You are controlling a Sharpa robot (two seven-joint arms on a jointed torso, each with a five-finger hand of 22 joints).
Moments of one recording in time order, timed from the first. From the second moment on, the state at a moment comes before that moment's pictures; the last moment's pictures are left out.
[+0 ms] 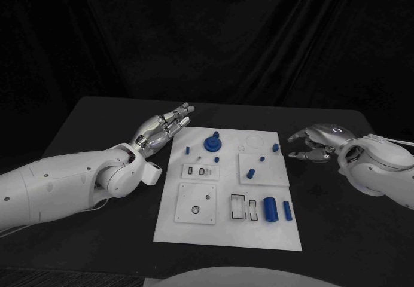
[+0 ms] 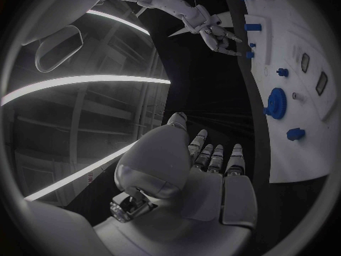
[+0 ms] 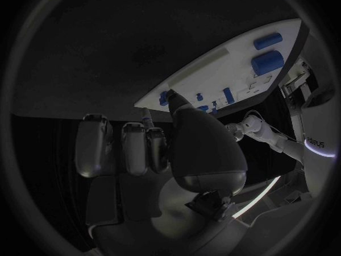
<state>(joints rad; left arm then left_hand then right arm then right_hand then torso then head) 1.20 -0.92 -0.22 1.50 -0.22 -0.13 0.68 1.43 0.26 -0.20 0.27 0.54 0.32 0.09 0.06 0.04 0.01 0.07 0.01 0.00 0.00 0.06 0.00 0.00 0.16 0.00 0.18 0.00 0.00 1.29 -0.96 -0.24 1.44 -1.61 -0.36 -0.12 1.21 -0.04 0.11 0.14 0.22 0.77 0.07 0.07 0.20 1.47 -0.01 1.57 1.31 1.47 -0.06 1.48 1.31 0.05 1.41 0.05 1.29 1.31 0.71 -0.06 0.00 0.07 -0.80</state>
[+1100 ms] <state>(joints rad) 1.20 -0.92 -0.22 1.50 -0.22 -0.11 0.67 1.44 0.26 -0.19 0.26 0.54 0.33 0.10 0.06 0.04 0.01 0.08 0.01 0.00 0.00 0.06 0.00 0.00 0.16 0.00 0.18 0.00 0.00 1.29 -0.90 -0.24 1.40 -1.52 -0.39 -0.09 1.26 -0.04 0.11 0.11 0.25 0.80 0.08 0.09 0.38 1.47 0.02 1.57 1.31 1.46 -0.02 1.57 1.31 0.02 1.46 0.09 1.55 1.31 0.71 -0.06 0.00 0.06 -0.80</state>
